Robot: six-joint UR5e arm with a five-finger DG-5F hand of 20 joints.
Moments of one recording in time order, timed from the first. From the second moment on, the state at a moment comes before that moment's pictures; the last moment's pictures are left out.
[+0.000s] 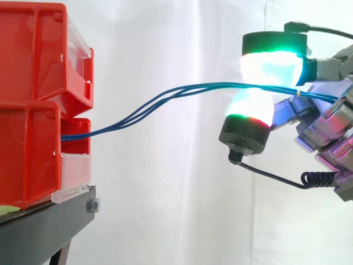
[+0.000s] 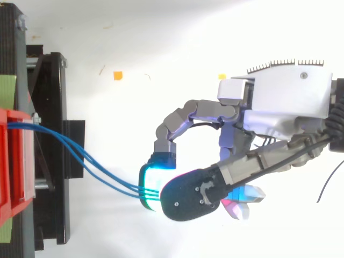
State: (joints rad) arm 0.17 -2.20 -1.02 -3.55 -1.36 0.21
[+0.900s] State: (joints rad) arm 0.17 -2.20 -1.04 -3.56 -1.36 0.21
